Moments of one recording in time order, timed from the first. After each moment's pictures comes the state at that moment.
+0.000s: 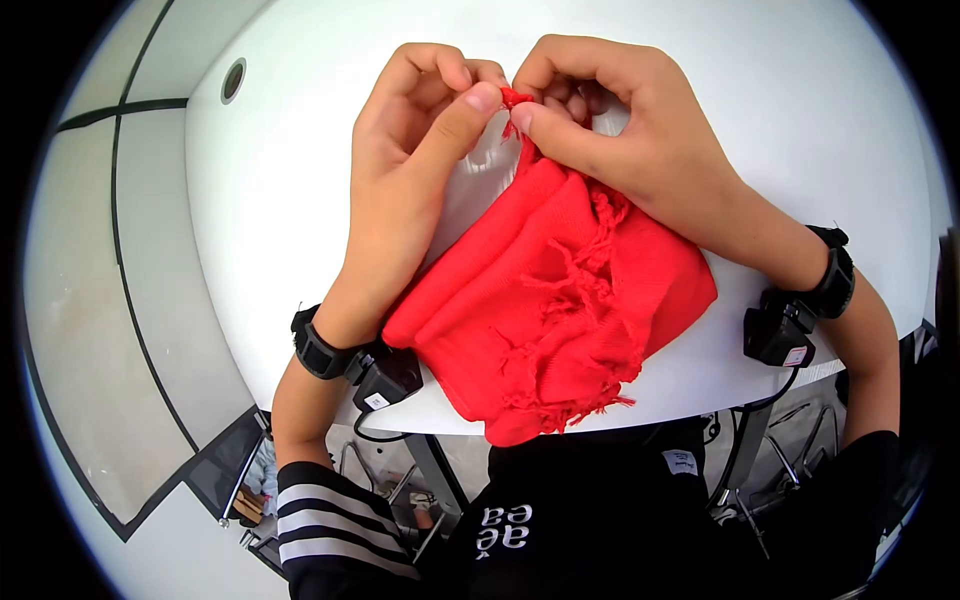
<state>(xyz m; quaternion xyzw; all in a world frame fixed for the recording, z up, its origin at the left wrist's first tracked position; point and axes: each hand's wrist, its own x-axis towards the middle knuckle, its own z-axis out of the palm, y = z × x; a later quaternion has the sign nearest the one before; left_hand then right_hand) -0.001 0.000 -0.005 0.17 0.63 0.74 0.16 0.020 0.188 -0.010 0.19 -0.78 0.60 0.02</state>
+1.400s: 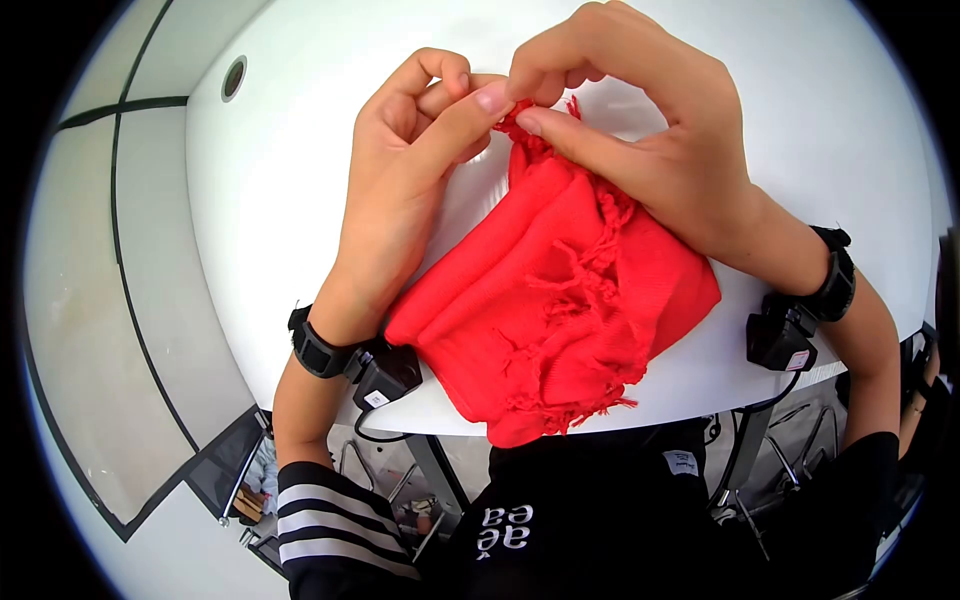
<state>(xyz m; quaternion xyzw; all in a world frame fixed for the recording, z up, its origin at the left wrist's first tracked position) -0.003 -0.001 -0.002 0.11 0.64 0.74 0.20 0.010 0.191 -0.010 0.32 -0.73 0.56 0.23</state>
